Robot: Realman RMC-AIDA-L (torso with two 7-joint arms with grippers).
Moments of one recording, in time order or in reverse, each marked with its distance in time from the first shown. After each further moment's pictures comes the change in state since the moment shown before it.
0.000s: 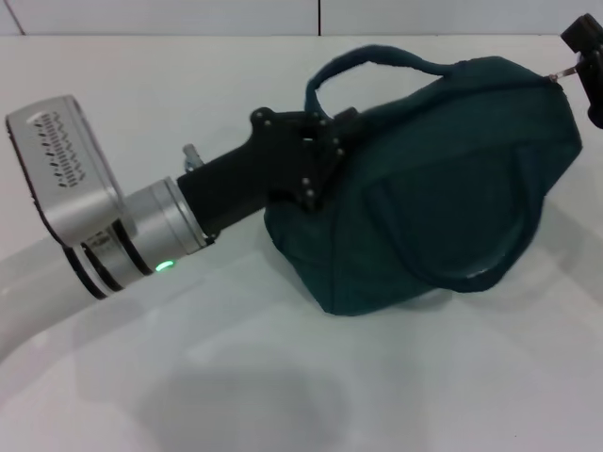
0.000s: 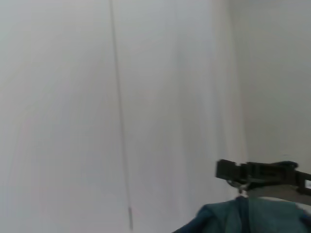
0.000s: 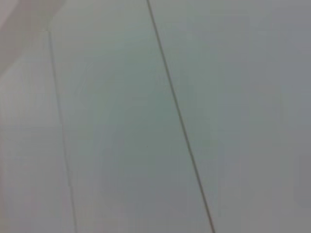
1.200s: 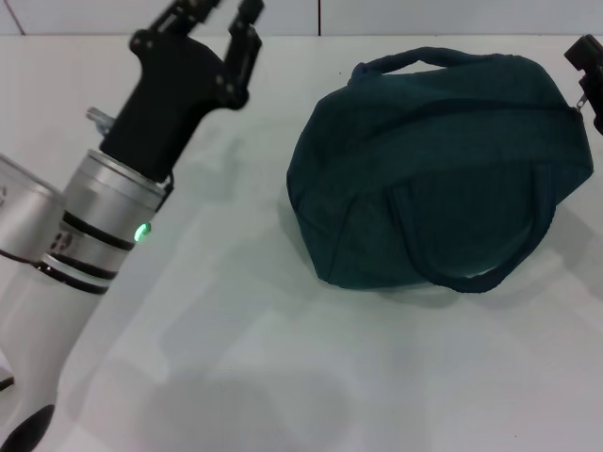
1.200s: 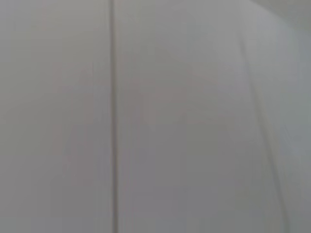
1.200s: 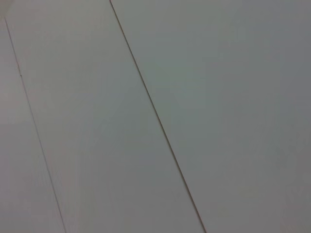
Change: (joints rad) left arm 0.139 -0.018 -0.116 0.233 -0.358 0.032 0.322; right arm -0.022 -0.006 -0.011 -0.008 -0.002 0.056 0.115
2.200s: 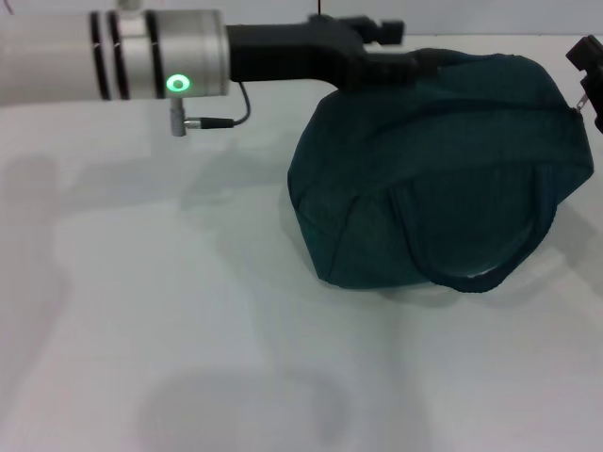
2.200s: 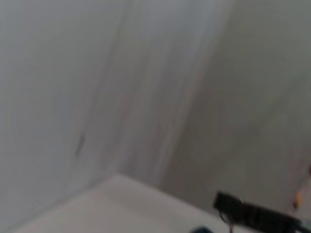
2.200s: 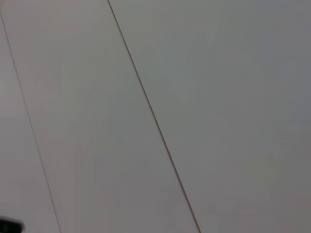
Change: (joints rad) left arm -0.572 0.073 0.195 -0.537 0.564 -0.019 -1.239; right arm -0.001 -0.005 0.000 -0.005 0.000 0.018 -0.005
